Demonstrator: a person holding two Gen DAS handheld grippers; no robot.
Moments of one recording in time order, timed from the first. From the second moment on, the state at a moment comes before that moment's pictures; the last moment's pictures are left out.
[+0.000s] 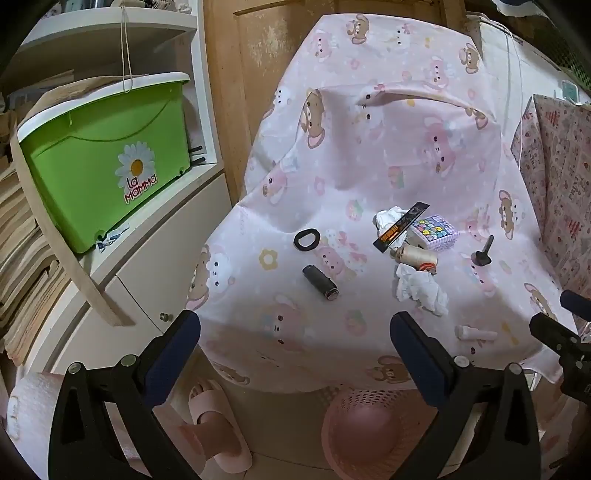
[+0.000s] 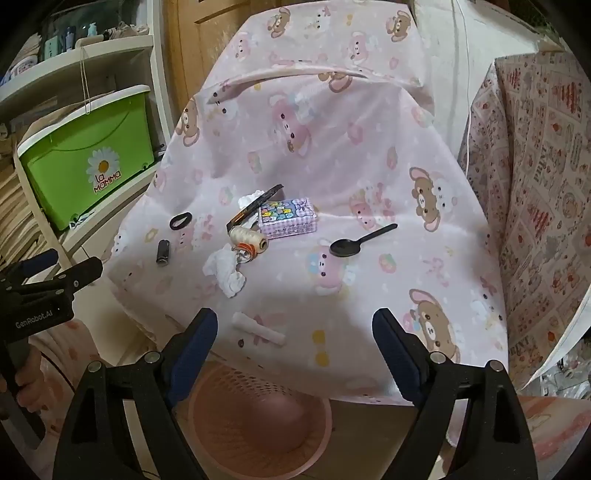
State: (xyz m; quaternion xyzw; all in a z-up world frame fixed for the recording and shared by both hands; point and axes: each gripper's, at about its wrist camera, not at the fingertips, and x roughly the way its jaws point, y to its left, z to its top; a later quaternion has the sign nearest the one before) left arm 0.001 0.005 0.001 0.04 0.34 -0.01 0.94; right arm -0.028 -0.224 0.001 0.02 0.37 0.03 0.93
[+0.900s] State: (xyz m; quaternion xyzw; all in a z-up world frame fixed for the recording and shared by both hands) left arm 0.001 0.007 -0.001 0.04 0.34 -0.01 0.94; right arm -0.028 -0.225 0.002 0.01 0.36 0.02 0.93
